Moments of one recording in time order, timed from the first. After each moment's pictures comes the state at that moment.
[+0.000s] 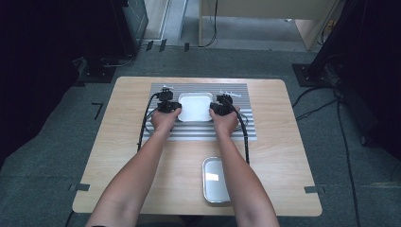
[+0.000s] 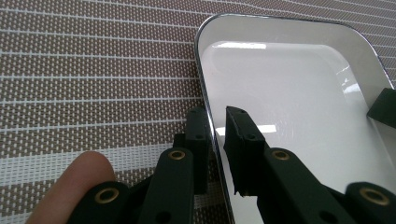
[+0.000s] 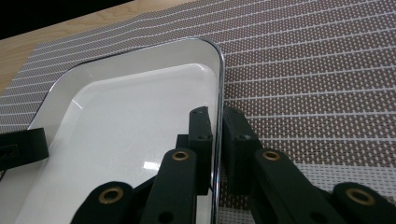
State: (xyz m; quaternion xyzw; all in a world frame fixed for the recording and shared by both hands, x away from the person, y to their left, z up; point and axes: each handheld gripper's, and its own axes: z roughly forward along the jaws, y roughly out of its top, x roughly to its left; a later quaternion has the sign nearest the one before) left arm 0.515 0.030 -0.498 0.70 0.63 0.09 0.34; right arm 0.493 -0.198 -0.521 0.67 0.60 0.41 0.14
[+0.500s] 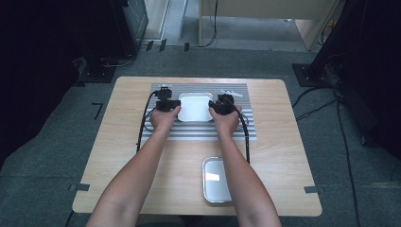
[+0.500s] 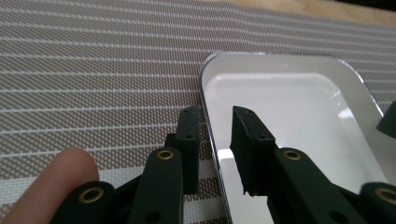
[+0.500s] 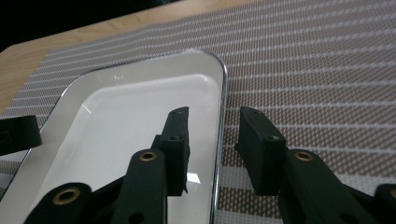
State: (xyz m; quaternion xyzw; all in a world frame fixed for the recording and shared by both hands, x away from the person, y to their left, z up) left arm 0.509 0.032 -0.486 0.68 0.62 0.14 0.36; right arm 0.490 -0.202 -0.513 0.64 0.61 0.43 0.16
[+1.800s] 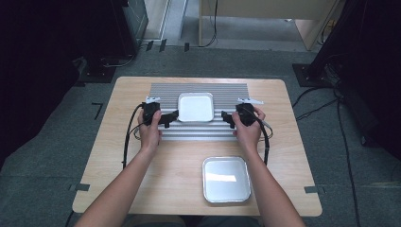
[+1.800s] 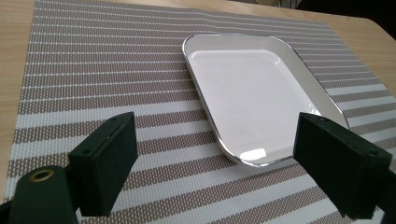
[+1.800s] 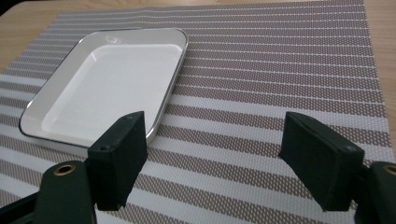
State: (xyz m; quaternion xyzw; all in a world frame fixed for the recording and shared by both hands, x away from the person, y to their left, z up) left arm 0.431 0.072 -0.470 0.70 0.56 0.15 0.42; right arm 0.418 -0.260 -0.478 0.60 0.67 0.40 0.18
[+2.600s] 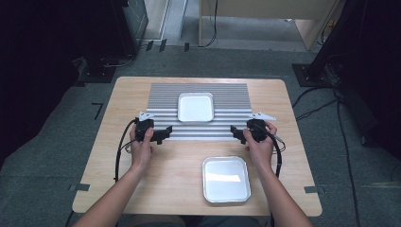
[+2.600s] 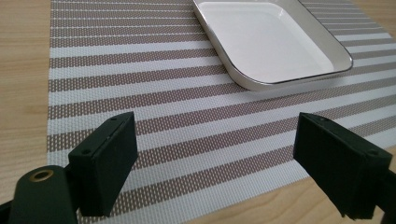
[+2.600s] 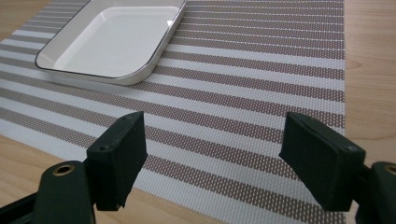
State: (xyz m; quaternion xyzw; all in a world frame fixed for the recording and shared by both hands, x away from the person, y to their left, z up) left arm 0.380 0.096 -0.487 0.72 0.54 0.16 0.41; right arm 0.361 -0.290 -0.487 0.58 0.69 0.40 0.18
